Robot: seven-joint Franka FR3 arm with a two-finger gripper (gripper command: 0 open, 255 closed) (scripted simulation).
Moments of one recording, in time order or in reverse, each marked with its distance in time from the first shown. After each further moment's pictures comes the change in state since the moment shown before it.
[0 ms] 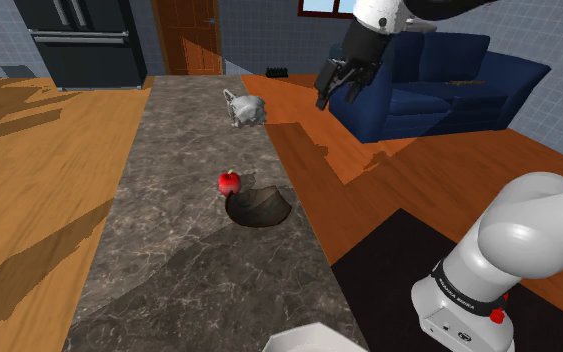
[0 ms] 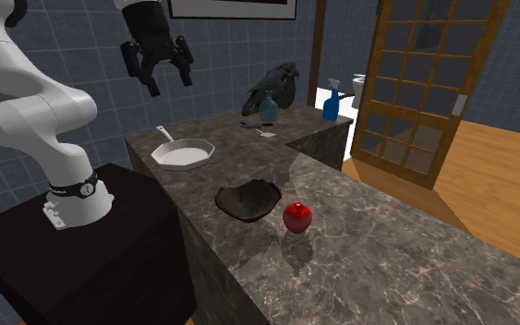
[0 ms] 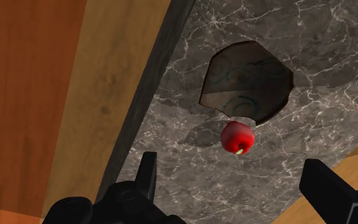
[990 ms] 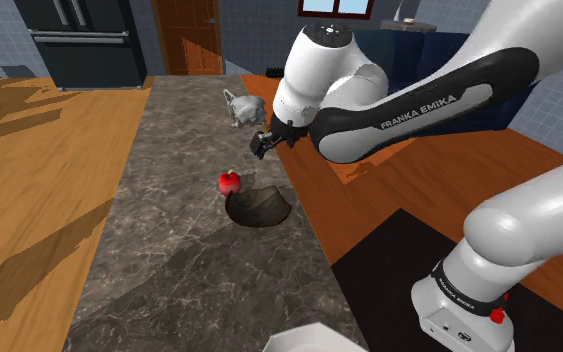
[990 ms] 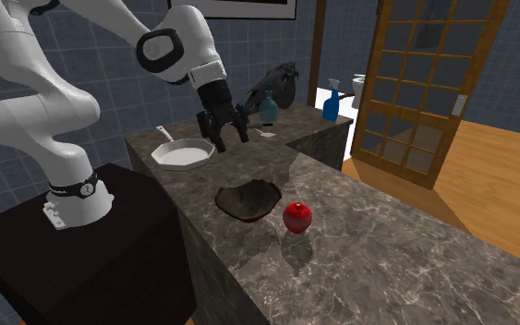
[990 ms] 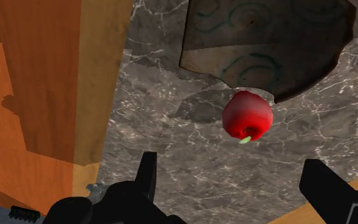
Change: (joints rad) arm -0.265 0.370 0.486 -0.108 -0.287 0.652 0.466
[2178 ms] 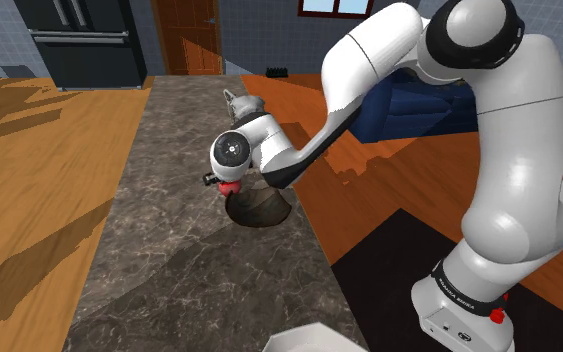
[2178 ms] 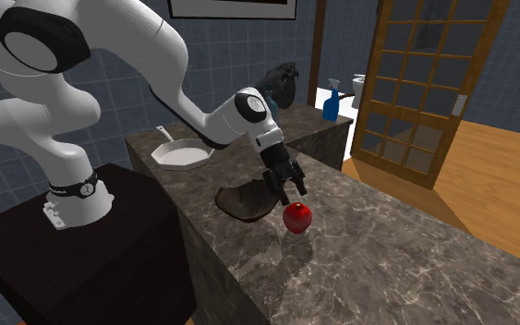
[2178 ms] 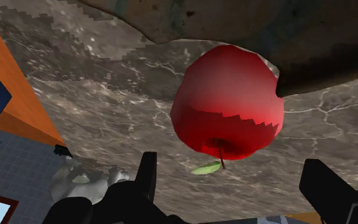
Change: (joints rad) arm -0.039 1.023 0.184 0.551 -1.501 -0.427 1.104
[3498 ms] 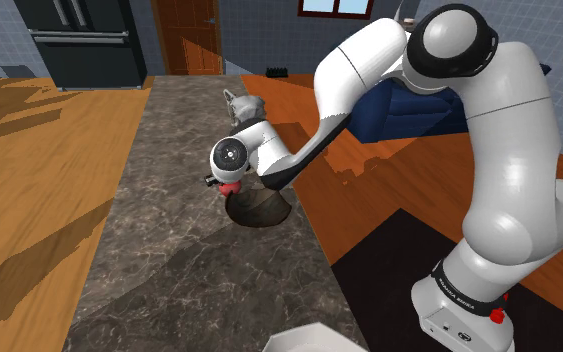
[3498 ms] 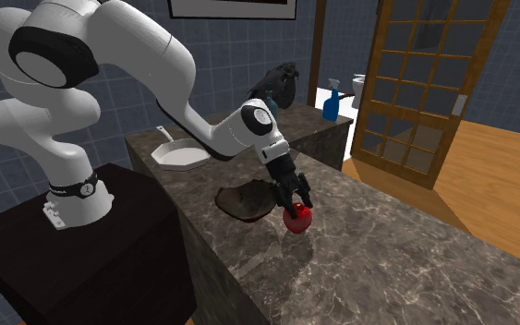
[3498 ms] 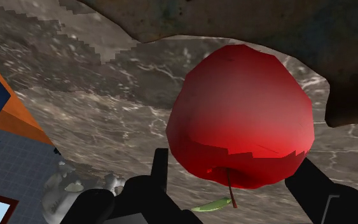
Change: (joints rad) arm 0.029 0.087 -0.053 0.074 -0.067 0.005 0.003
